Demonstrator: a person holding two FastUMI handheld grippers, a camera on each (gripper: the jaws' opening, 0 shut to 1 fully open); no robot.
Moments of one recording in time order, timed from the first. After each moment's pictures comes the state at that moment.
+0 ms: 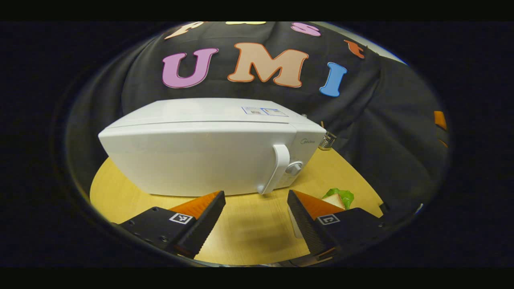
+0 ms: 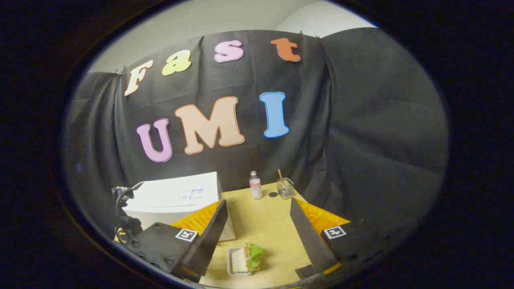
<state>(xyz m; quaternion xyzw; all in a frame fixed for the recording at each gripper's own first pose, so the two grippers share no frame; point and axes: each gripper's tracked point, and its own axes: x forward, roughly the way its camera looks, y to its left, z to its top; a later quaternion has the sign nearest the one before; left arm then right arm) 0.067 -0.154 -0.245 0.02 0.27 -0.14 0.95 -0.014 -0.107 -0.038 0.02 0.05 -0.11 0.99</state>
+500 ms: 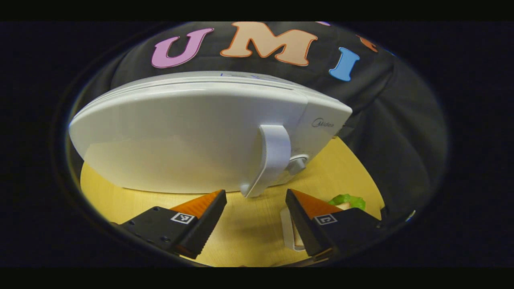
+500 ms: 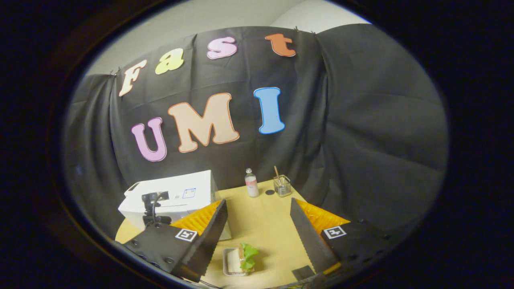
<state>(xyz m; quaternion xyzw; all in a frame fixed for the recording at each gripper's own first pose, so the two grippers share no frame) 0.112 -0.190 -0.302 0.01 0.35 -0.13 0.93 -0.002 -0.129 -0.046 0.03 0.07 -0.12 0.99</state>
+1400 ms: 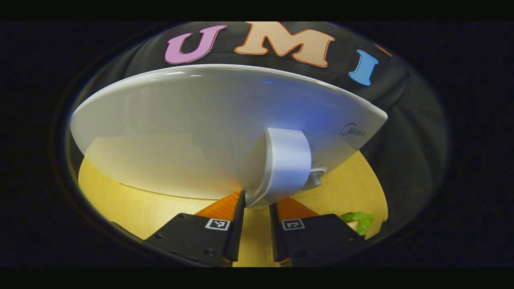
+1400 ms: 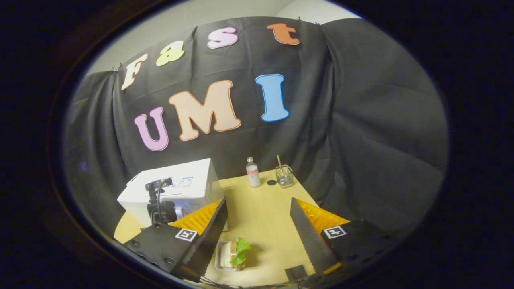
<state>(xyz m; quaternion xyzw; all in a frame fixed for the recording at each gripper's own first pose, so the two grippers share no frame) 0.140 -0.193 -0.312 -0.01 0.33 -0.07 0.94 0.007 -0.152 -0.071 0.03 0.11 -0.08 0.99</state>
